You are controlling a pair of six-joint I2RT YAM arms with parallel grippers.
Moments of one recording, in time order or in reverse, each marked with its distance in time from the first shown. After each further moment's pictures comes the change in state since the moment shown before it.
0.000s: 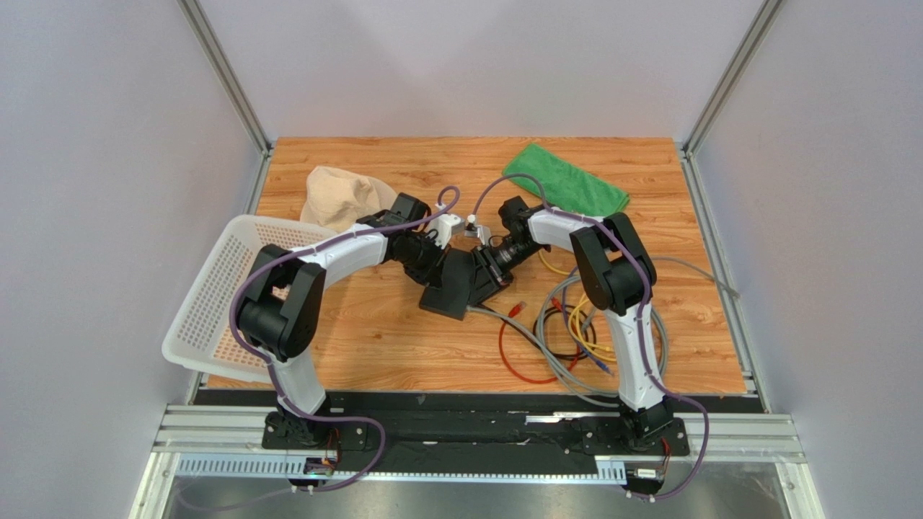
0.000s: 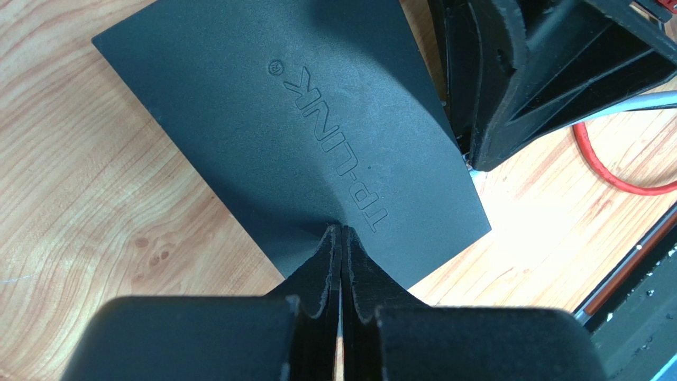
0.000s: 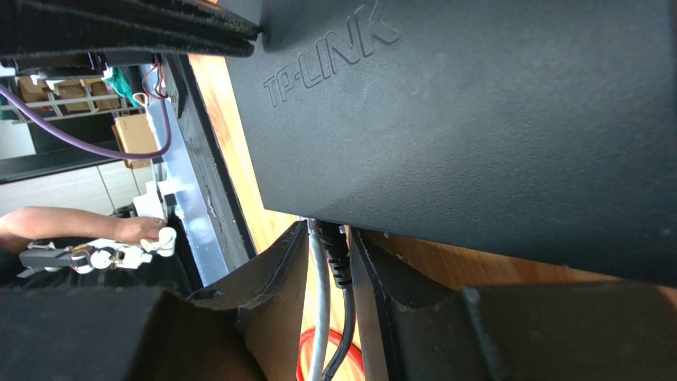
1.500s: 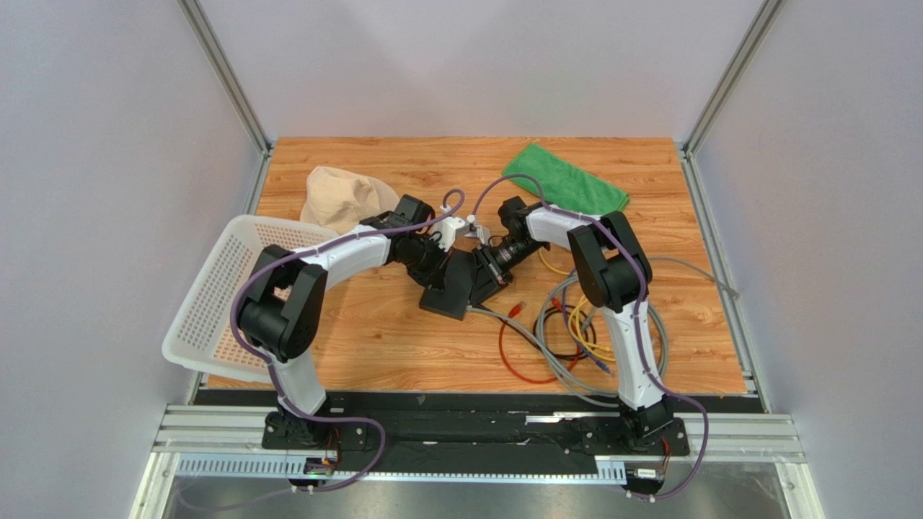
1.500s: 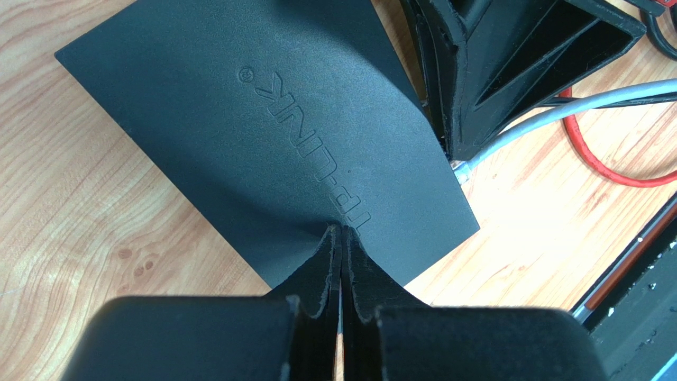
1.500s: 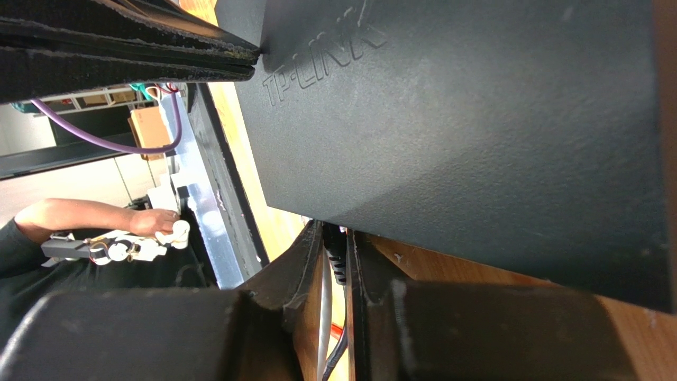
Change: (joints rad) left arm -0.022 0.000 0.000 -0.002 0.000 0.017; right arm -0.006 0.042 0.054 -0.078 -0.017 -0.026
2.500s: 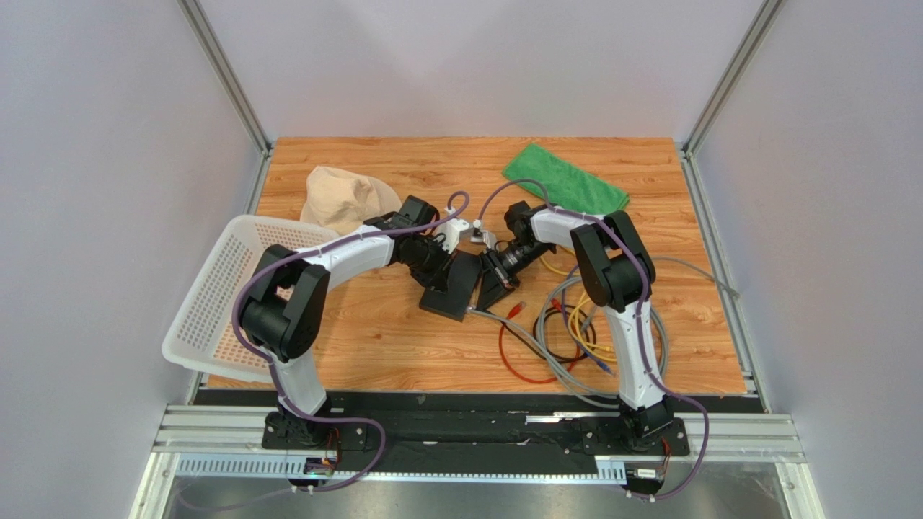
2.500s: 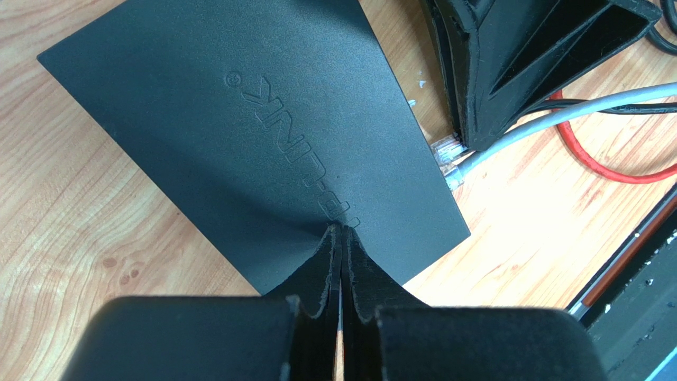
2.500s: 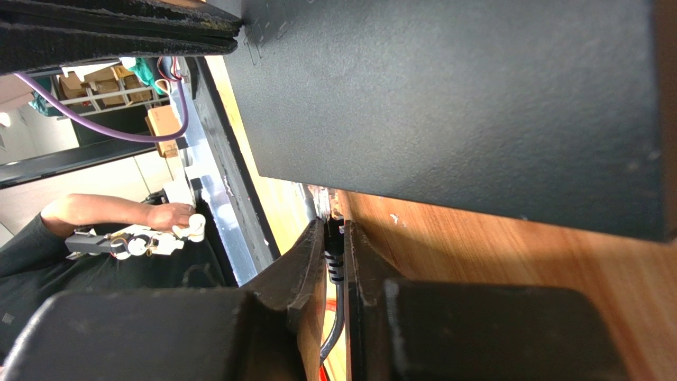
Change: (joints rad) left arm -0.022 0.006 0.012 -0.014 -0.005 0.004; right arm -0.019 -0.010 -0.040 -0.054 -0.003 -0.027
